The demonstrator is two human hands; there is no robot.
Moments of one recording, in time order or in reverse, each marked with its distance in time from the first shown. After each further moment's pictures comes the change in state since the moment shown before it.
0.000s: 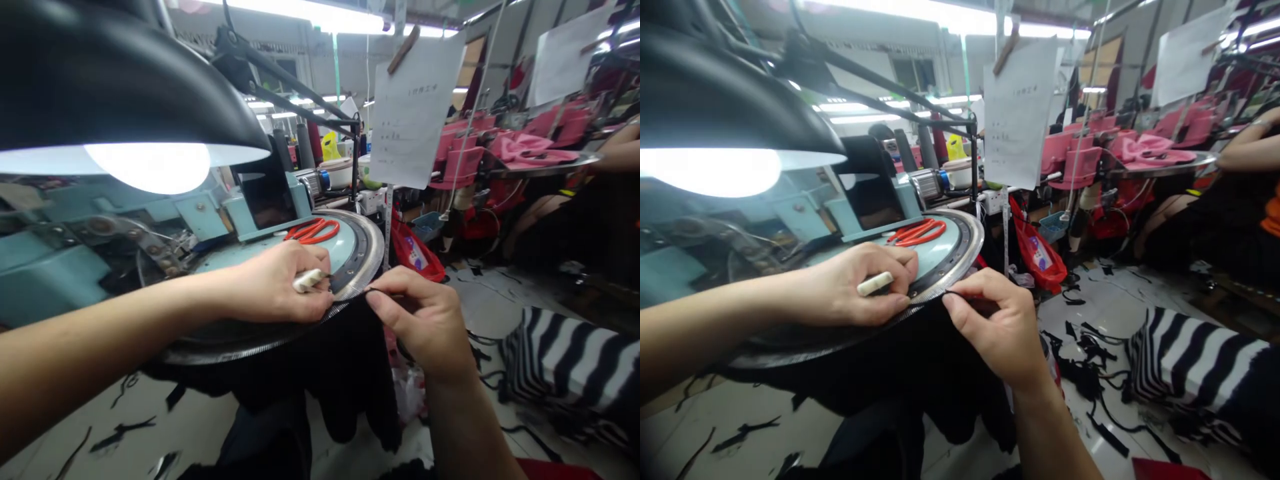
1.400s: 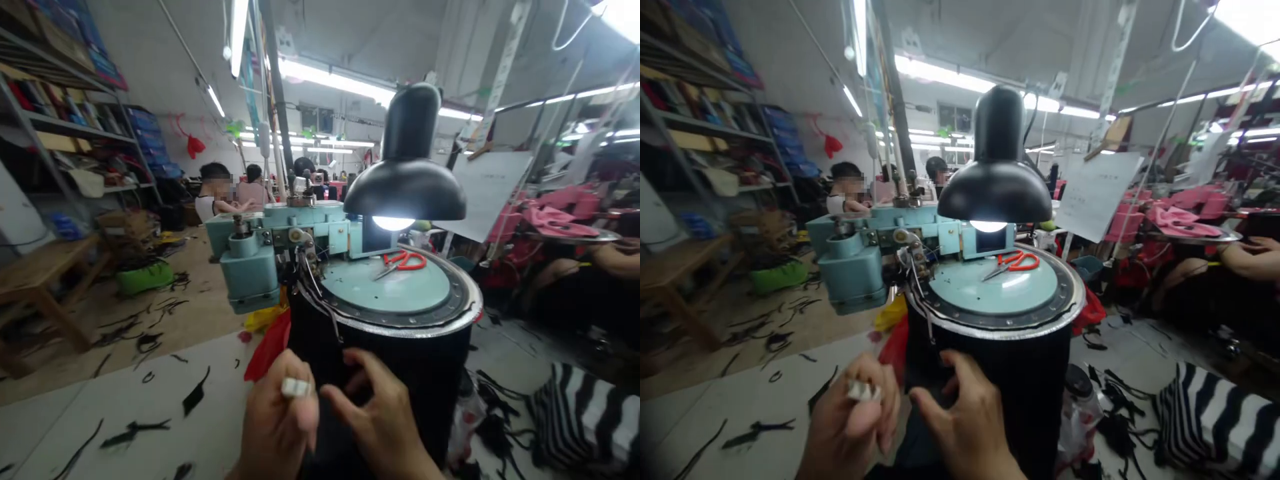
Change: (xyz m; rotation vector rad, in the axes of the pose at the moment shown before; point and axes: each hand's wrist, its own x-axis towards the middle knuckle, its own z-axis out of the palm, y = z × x) left_hand -0.236 -0.041 0.099 -0.723 0.936 -0.133; right_hand -0.102 -0.018 0.214 -0.571 -0.057 -0.130
